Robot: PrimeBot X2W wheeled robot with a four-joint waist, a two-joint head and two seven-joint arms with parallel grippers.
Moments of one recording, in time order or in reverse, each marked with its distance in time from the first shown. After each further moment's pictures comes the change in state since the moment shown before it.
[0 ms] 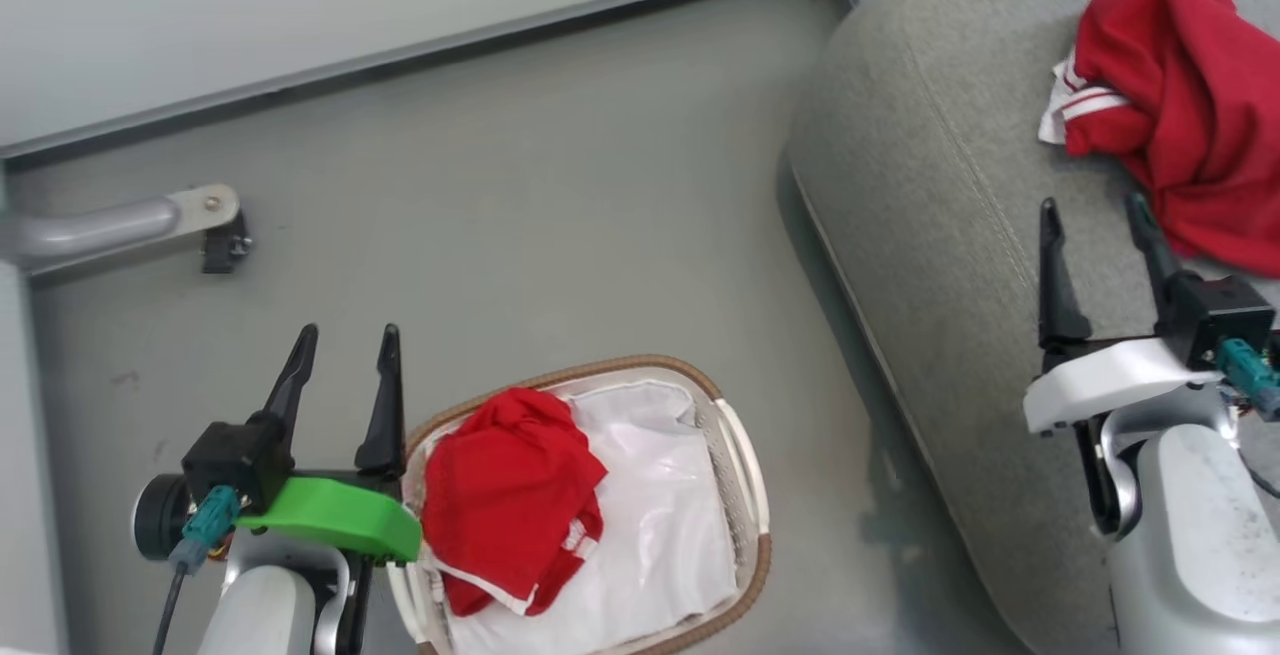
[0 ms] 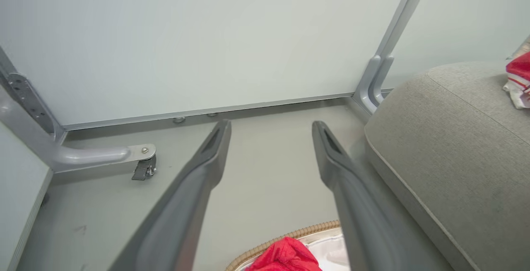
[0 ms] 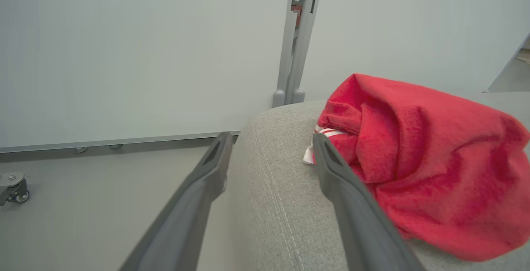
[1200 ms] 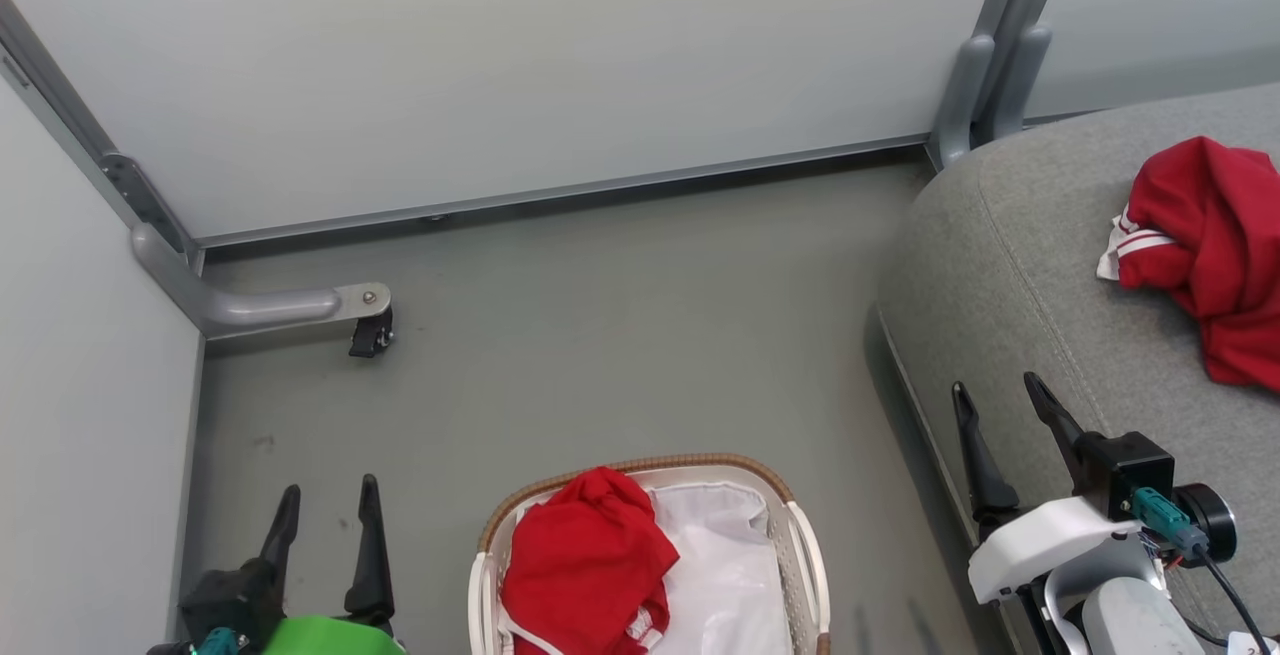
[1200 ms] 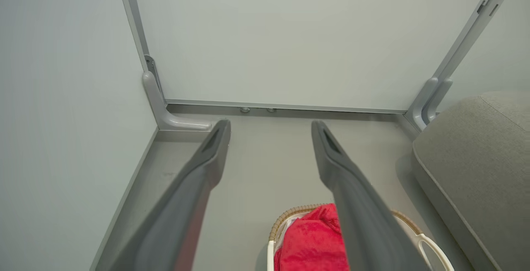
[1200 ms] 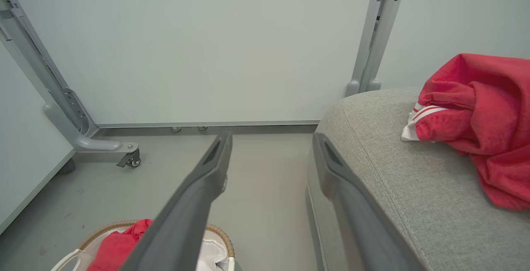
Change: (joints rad) left arm 0.234 -0.073 0.130 -0.010 0.049 0.000 0.000; right arm 0.237 0.001 0.150 0.015 0.095 0.000 0.000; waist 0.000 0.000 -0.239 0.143
